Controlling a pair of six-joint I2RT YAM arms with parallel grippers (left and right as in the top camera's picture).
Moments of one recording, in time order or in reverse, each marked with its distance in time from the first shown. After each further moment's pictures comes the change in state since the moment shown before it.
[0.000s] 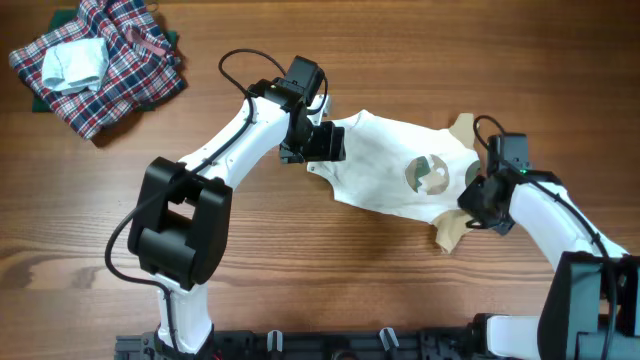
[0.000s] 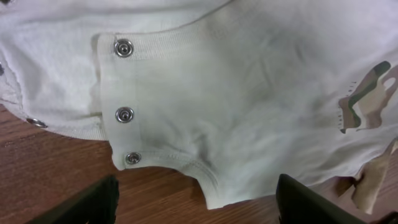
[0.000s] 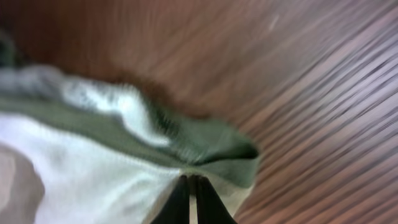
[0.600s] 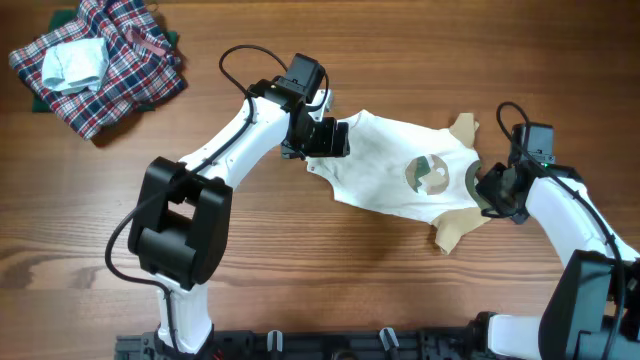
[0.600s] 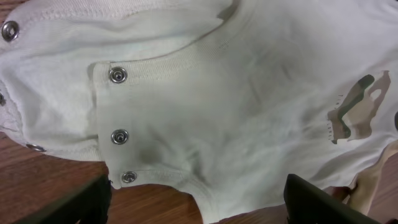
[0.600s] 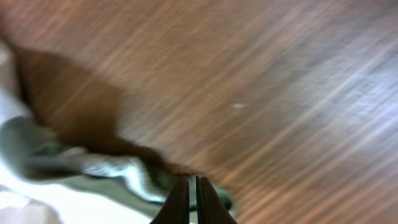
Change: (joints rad) left arm 0.000 0.001 0.000 0.052 0.000 0.003; right arm -0.097 0.000 0.051 0.031 -0.030 -0.066
